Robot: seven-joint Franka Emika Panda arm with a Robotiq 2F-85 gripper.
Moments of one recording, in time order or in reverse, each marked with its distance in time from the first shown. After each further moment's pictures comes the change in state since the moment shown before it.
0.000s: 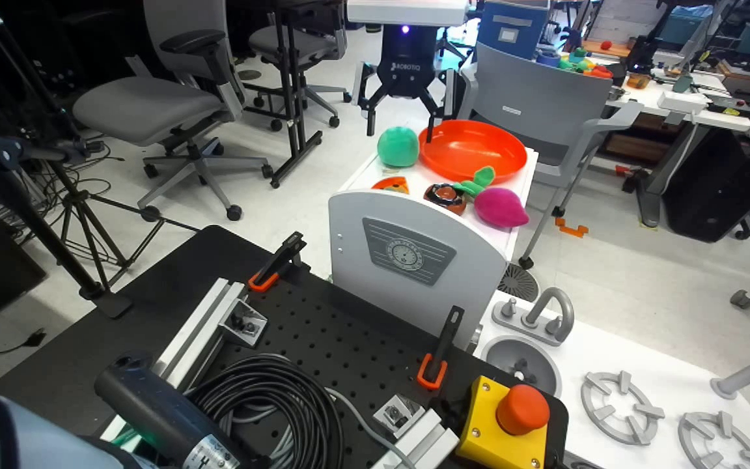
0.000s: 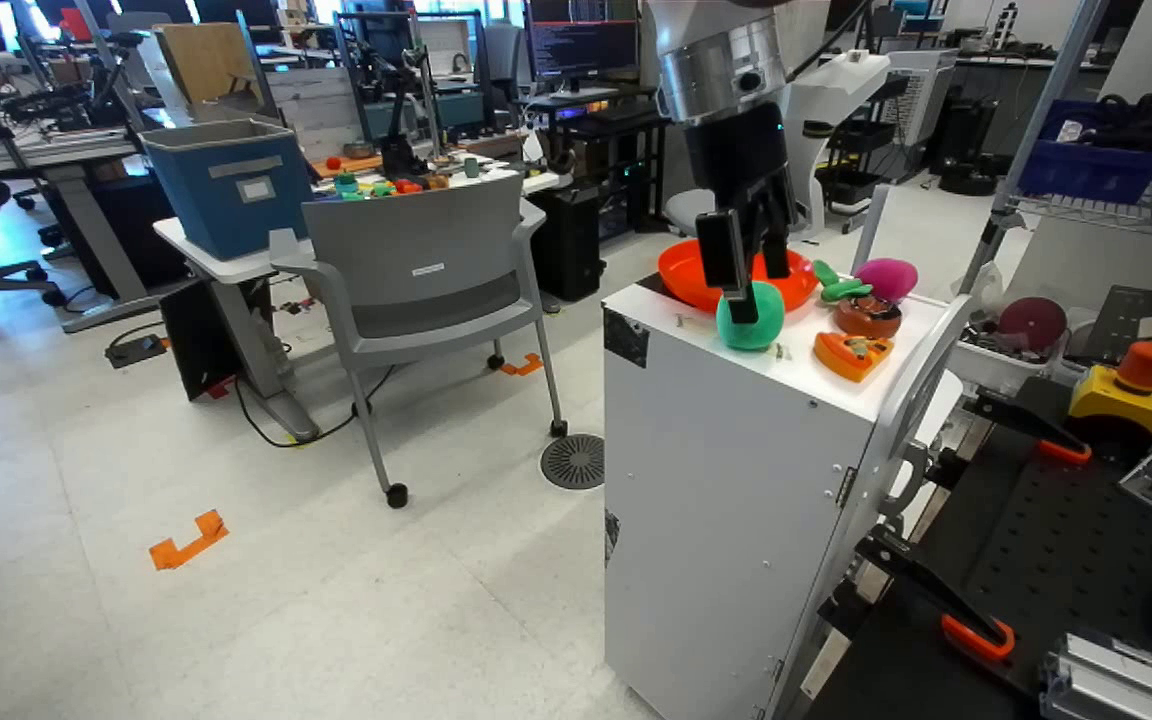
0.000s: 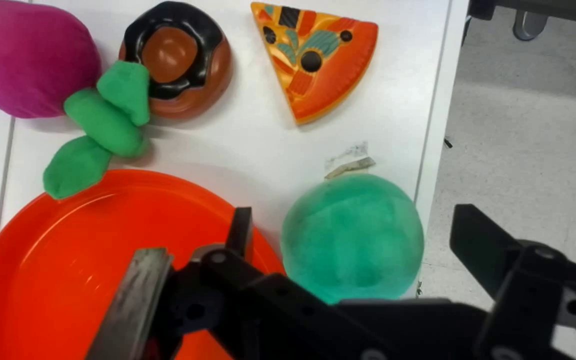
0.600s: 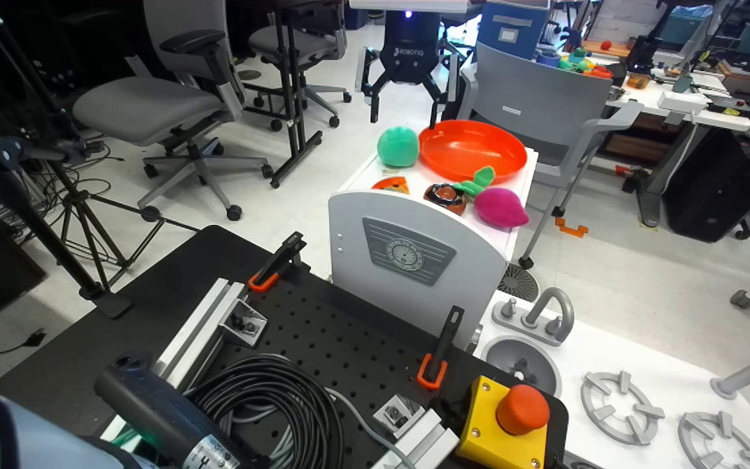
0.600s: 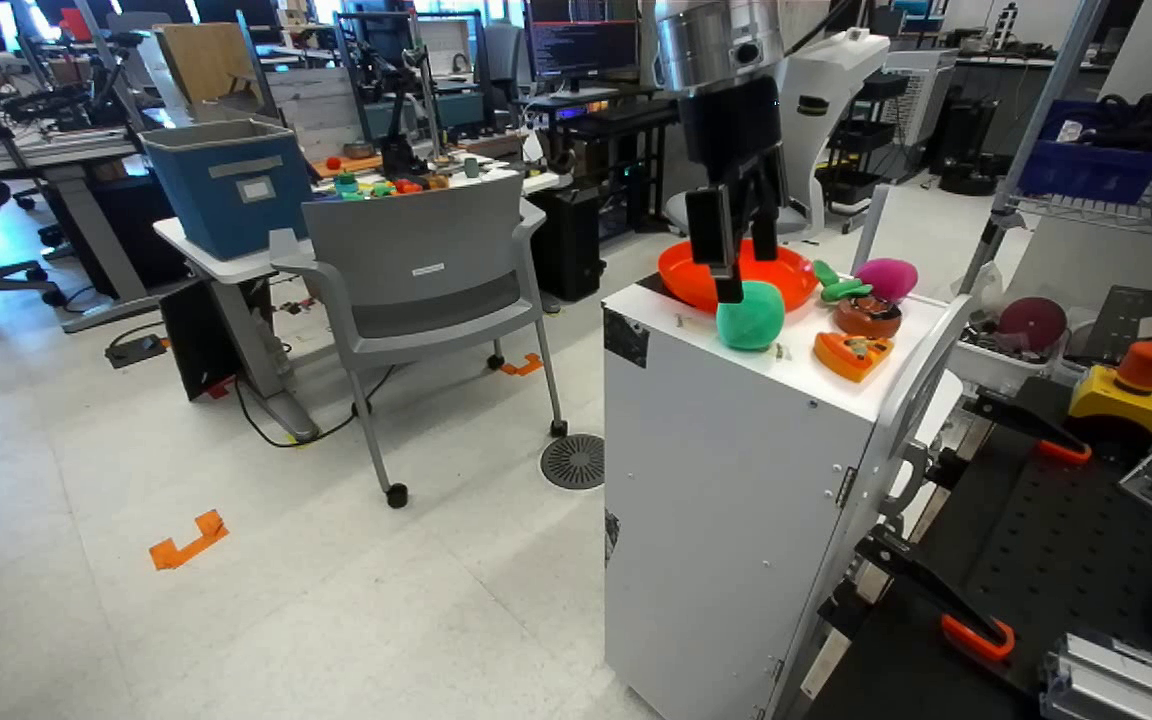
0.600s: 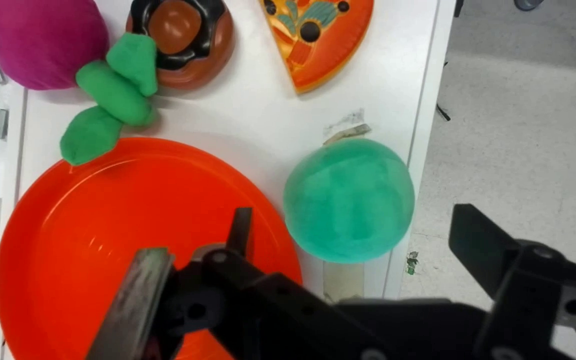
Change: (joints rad) arm -0.002 -0.029 0.000 -0.001 0.009 0.035 0.000
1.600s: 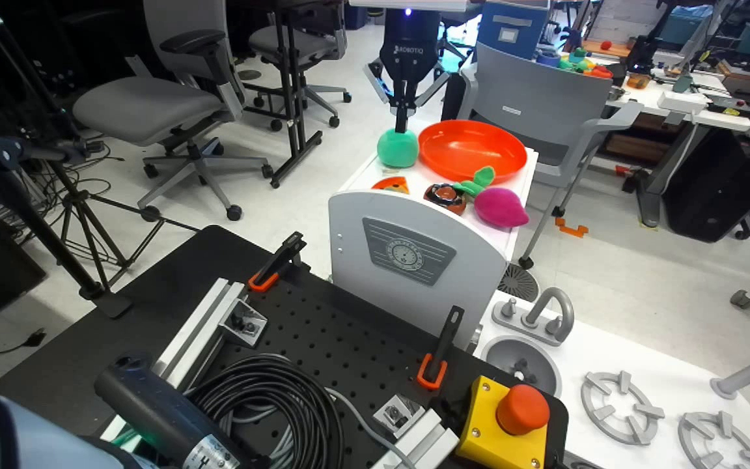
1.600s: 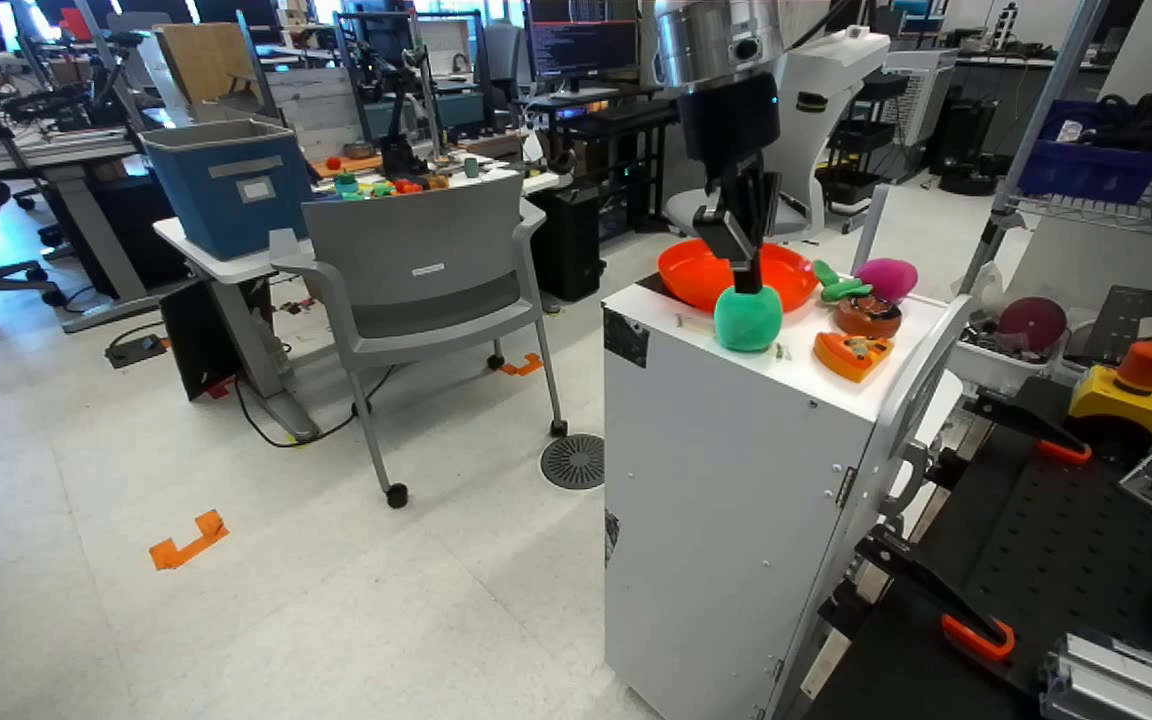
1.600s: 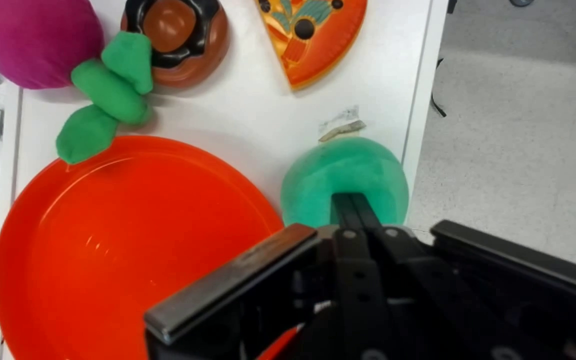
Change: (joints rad) arm 0.000 -0.003 0.000 0.001 0.012 0.003 0.000
